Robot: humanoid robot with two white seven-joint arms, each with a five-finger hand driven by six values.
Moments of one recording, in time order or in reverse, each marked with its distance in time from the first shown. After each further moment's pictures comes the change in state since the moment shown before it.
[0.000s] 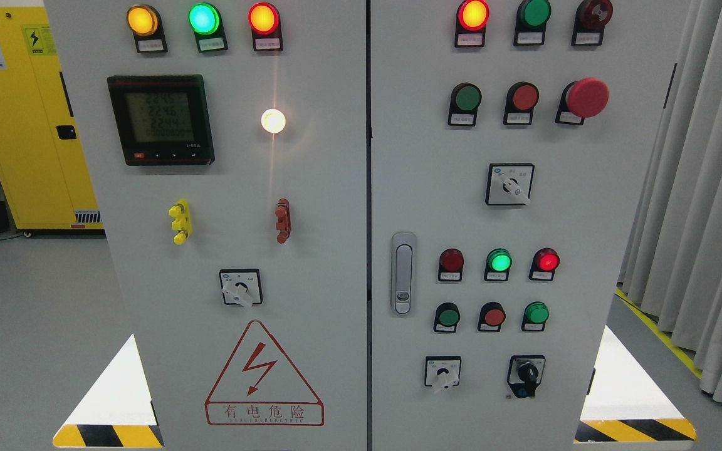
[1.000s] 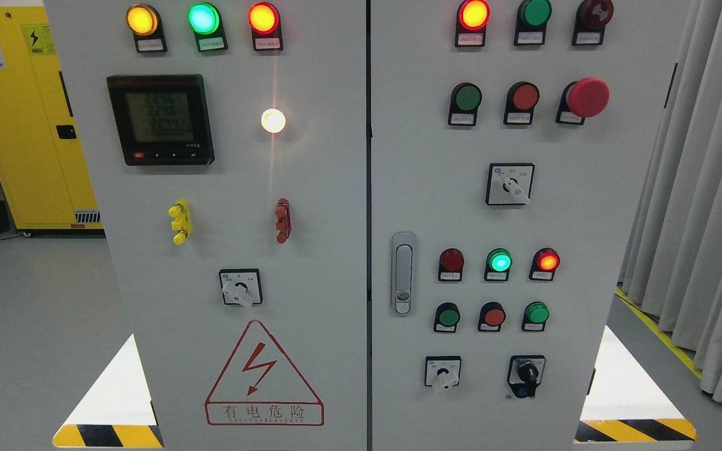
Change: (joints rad) left arm 0.000 0.000 0.001 0.000 0.001 0.000 0.000; right arm 0.237 0.019 0.048 -0.955 0.255 -0.293 -0.052
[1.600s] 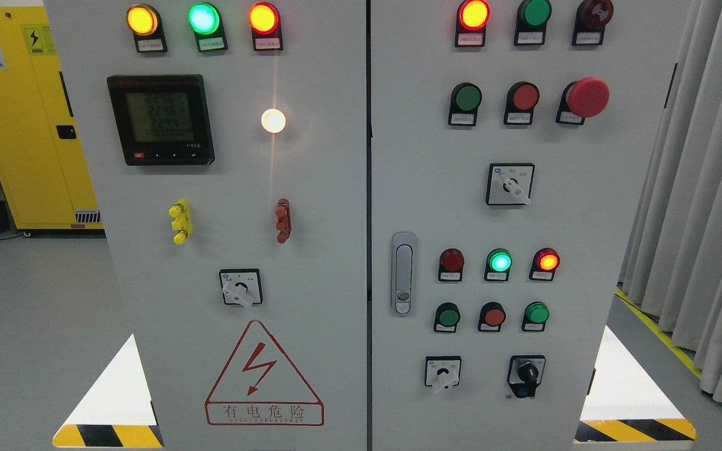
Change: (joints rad) left arm 0.000 -0.011 0.001 0.000 0.000 -0.005 0.002; right arm -0.060 0.001 0.009 -0.519 0.209 -0.008 0.004
